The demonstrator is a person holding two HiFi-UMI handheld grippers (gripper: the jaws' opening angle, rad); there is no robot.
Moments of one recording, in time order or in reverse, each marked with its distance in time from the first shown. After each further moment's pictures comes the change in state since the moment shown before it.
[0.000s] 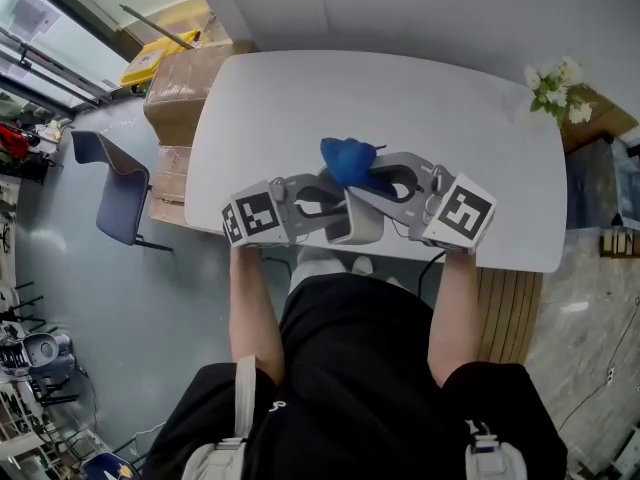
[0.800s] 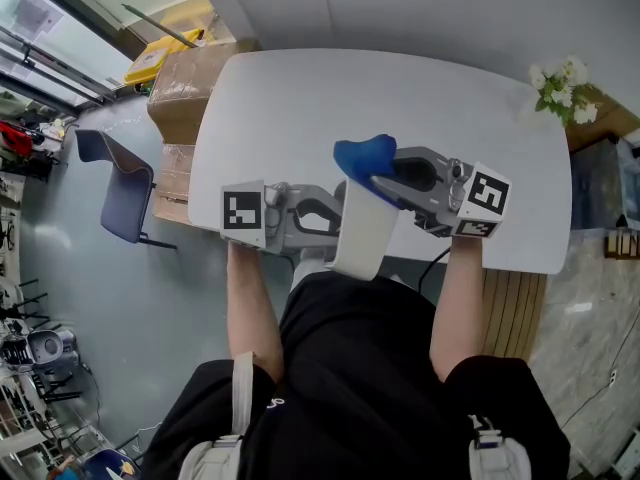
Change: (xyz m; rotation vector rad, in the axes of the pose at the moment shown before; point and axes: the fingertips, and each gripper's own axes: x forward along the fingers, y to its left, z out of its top) left arm -0.017 -0.047 0.056 -0.064 -0.288 -0.286; right arm -0.030 -0.022 0.002 0.202 -0.257 0.090
